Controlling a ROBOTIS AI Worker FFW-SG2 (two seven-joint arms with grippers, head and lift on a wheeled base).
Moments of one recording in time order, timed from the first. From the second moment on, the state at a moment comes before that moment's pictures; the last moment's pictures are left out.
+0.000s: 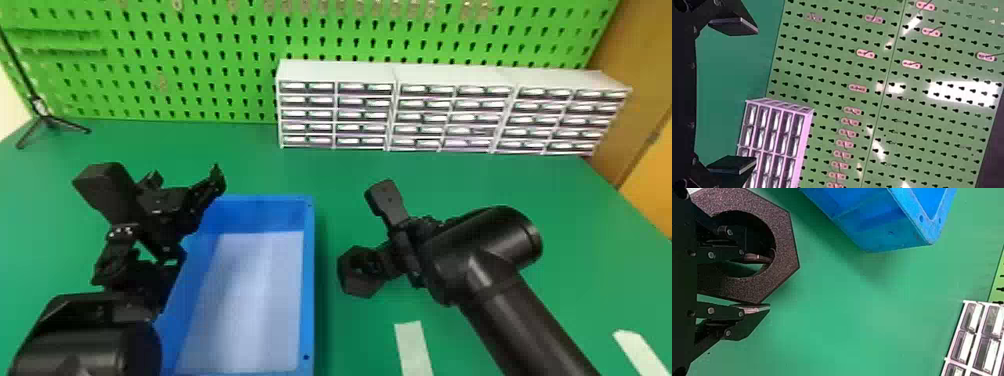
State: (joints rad) left arm -0.02 0.07 0.01 -1.70 0.29 0.07 -0.03; right arm -0.43 -0.12 0.44 -1.44 0.00 1.11 0.29
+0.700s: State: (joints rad) left arm -0.01 0.07 0.02 -1.70 0.29 0.07 -0.04; right arm -0.41 -0.13 0.35 -1.52 0.08 1.07 0.28
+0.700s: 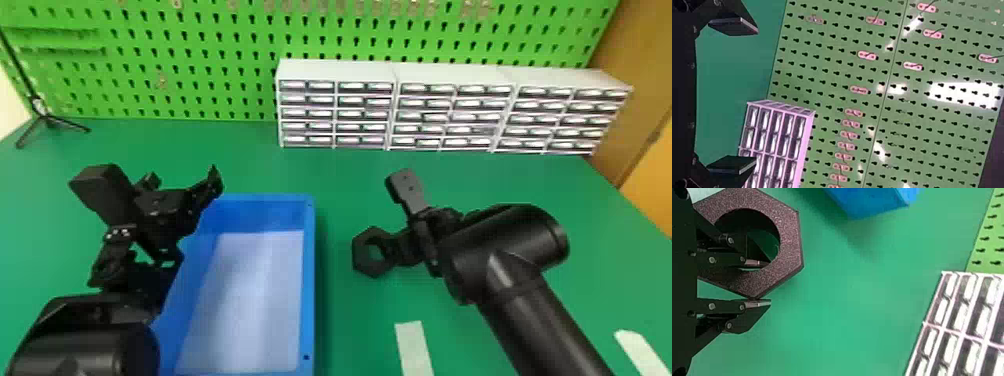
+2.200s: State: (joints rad) left arm -0.01 0.07 0.03 -1.70 0.29 0.07 -0.04; right arm -0.39 -0.27 0.58 -1.87 -0.38 0.65 0.17
